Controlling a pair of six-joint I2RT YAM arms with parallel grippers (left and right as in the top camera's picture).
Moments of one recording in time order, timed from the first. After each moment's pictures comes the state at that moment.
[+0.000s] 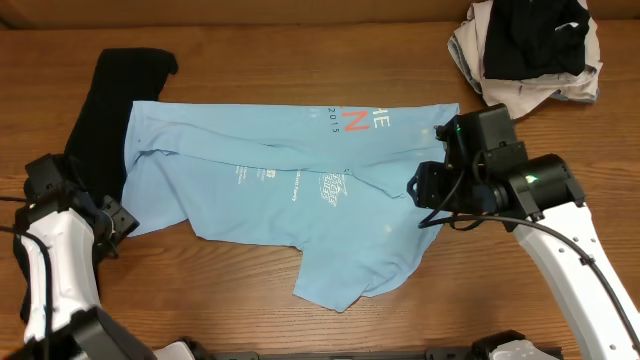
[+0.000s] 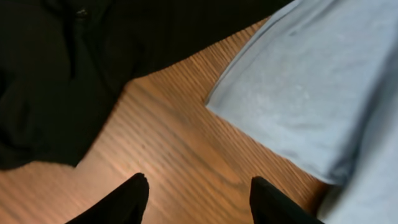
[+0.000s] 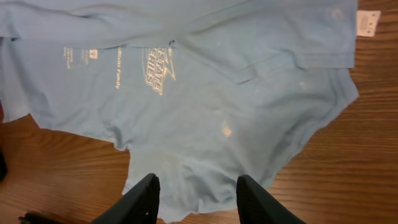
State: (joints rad) left arm 0.54 1.47 0.98 -0.87 -0.08 -0.32; right arm 0.30 1.31 1.25 -1.11 -0.23 0.41
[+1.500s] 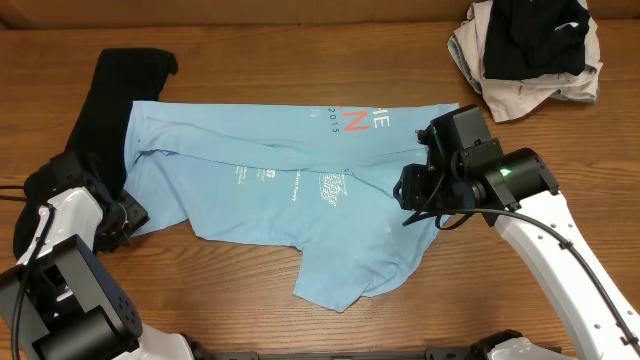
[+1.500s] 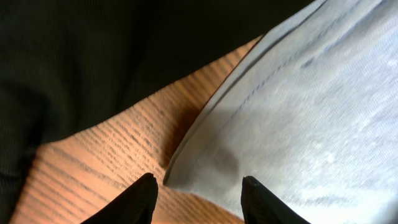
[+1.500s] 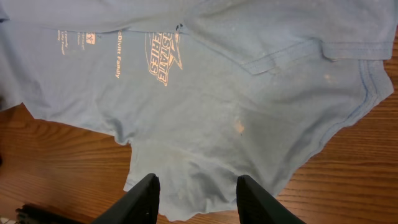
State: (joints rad) left arm 0.51 1.72 0.97 -0.66 -0.06 -0.31; right arm 0.36 1.37 1.24 -1.08 -0.23 0.43
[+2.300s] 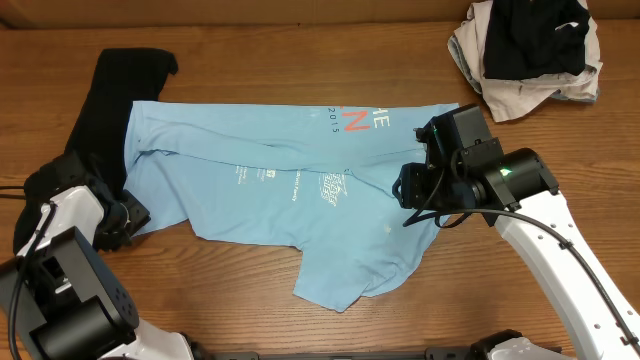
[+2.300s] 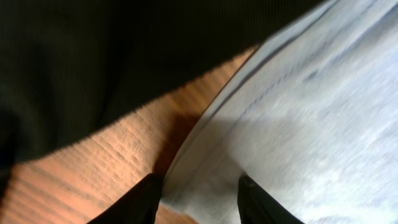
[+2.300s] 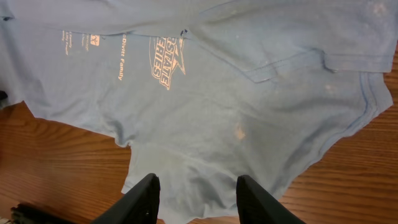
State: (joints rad) left arm 0.51 1.76 0.98 -0.63 -0.05 -0.31; right arm 0.36 1.37 1.24 -1.06 -0.23 0.40
